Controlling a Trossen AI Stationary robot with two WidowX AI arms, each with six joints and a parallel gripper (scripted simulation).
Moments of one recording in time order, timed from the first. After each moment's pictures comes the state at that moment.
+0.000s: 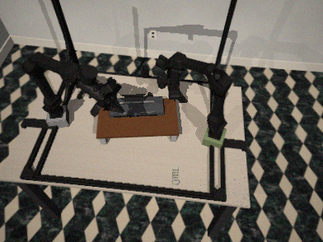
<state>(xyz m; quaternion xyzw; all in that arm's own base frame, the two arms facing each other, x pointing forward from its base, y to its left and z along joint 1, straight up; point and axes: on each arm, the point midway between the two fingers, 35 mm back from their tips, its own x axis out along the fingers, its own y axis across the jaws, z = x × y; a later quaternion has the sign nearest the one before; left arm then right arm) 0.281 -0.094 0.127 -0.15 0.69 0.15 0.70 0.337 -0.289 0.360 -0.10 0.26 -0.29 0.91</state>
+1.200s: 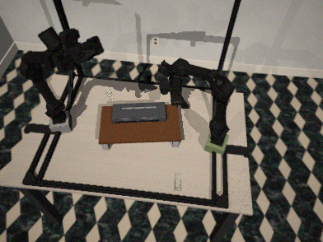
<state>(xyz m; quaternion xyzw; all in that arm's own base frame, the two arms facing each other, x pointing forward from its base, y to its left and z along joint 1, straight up) 0.281 -0.094 0.127 -0.15 0.69 0.15 0.70 0.270 -0.232 0.636 -0.19 -0.21 -0.36 0.89</state>
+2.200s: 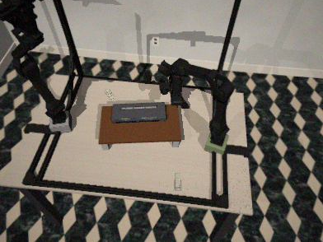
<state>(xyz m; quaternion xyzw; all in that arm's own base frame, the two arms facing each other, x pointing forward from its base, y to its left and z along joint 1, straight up) 0.281 -0.094 0.127 -0.15 0.69 0.15 0.70 0.097 -0.083 0.784 -0.25 -0.58 -0.29 0.72</state>
